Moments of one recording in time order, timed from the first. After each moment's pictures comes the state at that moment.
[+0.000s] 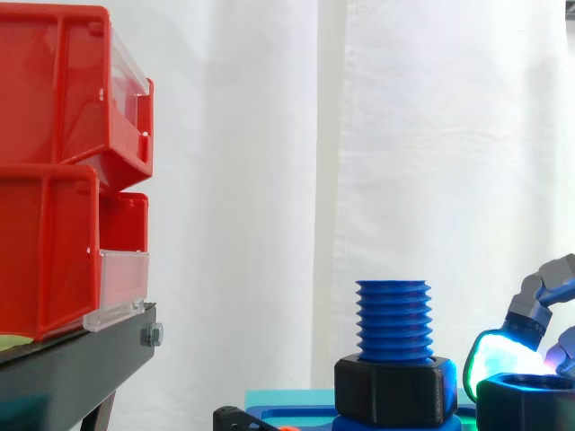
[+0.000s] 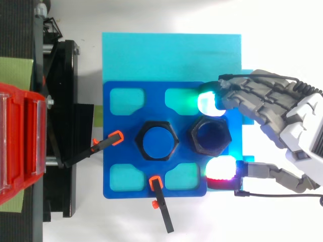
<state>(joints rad) 0.48 -2.06 -1.68 -2.42 -0.57 -1.30</state>
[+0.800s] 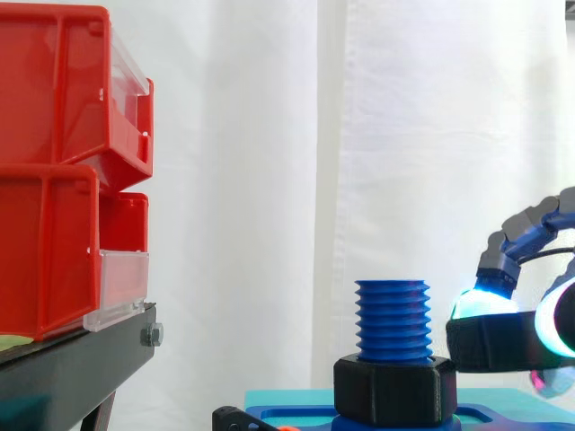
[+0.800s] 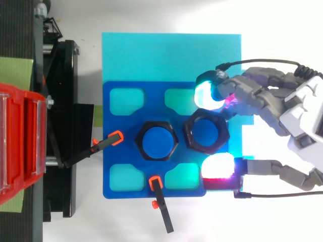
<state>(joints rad) 0.43 -2.05 -1.51 -2.77 -0.63 -1.05</state>
